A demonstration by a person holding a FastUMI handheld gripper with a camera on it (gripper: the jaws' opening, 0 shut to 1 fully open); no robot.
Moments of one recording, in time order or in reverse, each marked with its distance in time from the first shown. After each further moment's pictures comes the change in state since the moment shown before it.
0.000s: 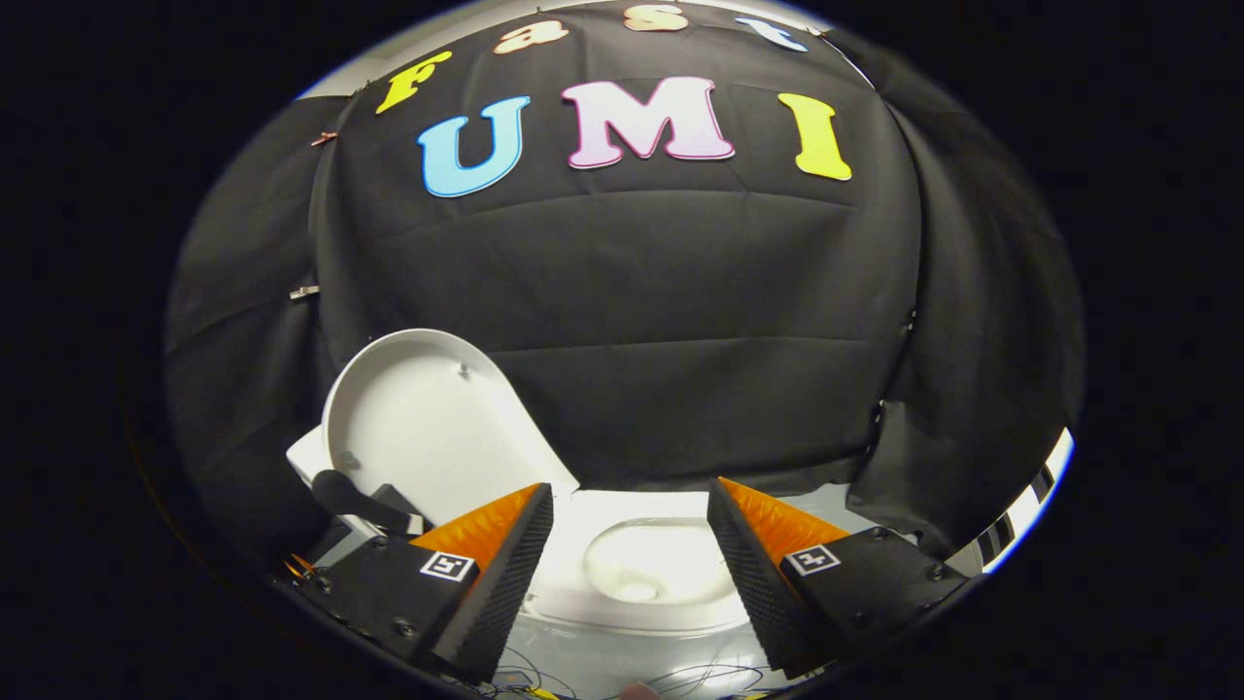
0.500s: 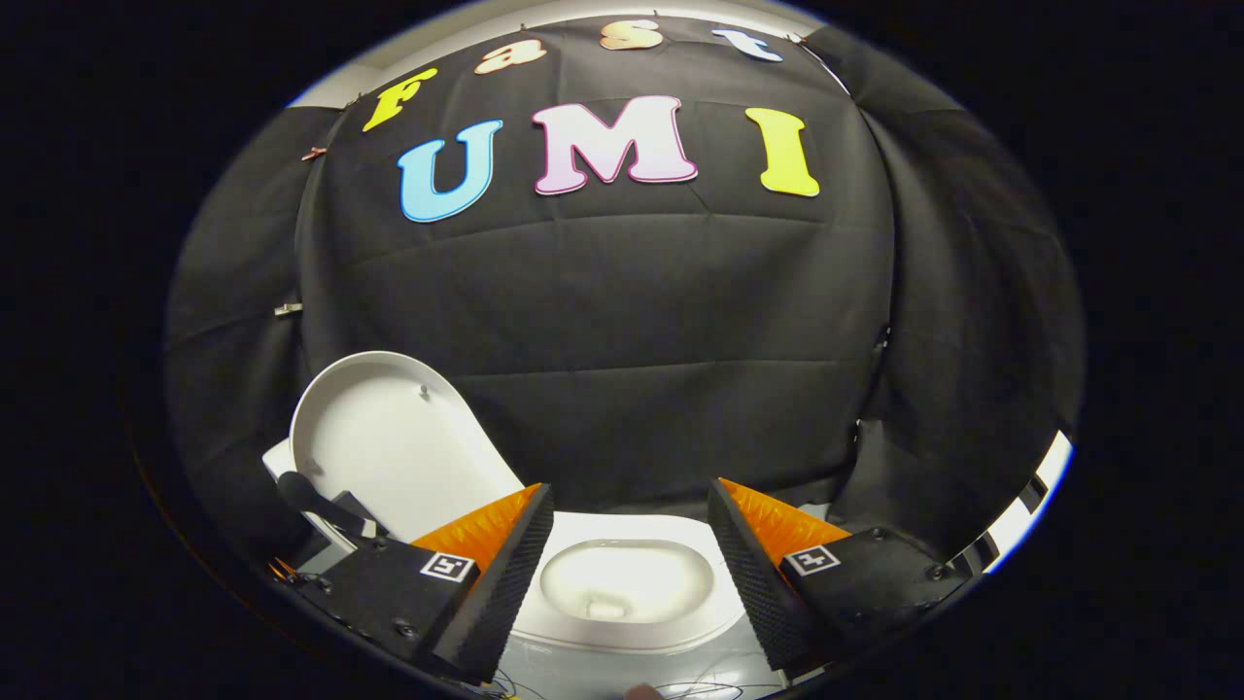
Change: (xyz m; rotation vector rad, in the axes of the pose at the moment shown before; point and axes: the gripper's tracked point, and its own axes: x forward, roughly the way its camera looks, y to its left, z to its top) arm -0.001 -0.047 0.010 -0.016 -0.086 -0.029
